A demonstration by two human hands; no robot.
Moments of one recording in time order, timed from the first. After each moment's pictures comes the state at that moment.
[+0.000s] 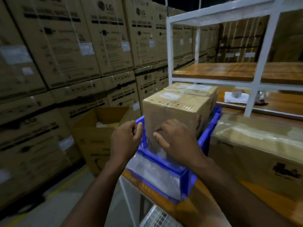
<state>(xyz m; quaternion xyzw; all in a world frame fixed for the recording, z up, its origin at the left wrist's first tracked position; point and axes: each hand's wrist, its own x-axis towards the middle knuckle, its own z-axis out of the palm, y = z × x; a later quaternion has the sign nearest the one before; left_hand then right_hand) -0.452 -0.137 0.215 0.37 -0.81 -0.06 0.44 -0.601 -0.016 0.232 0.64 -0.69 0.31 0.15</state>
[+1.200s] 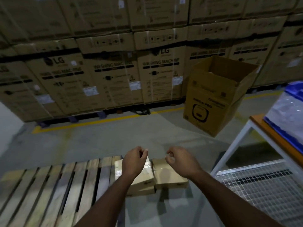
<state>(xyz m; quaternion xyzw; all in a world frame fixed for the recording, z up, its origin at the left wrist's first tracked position) 0.069 0.033 -0.005 0.79 -0.53 -0.18 0.25 -0.136 0.010 0.038 0.79 -0.55 0.13 -0.24</state>
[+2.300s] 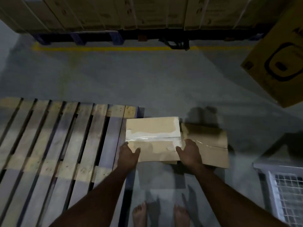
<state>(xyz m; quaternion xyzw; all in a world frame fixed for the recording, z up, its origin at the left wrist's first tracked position) 0.282 -0.036 -0.472 0.88 -0.20 -0.37 0.22 0.050 -0.165 -0.402 0.63 -0.66 -0.03 -0.42</state>
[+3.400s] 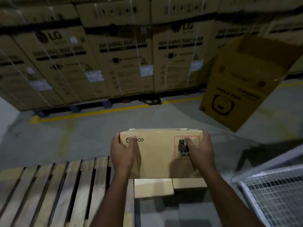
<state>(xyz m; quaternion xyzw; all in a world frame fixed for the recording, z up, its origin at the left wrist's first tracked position) 0.267 -0.062 -0.065 0.78 -0.31 -0.22 0.50 0.026 -0.117 -0.074 0.51 -0.69 0.37 -0.35</state>
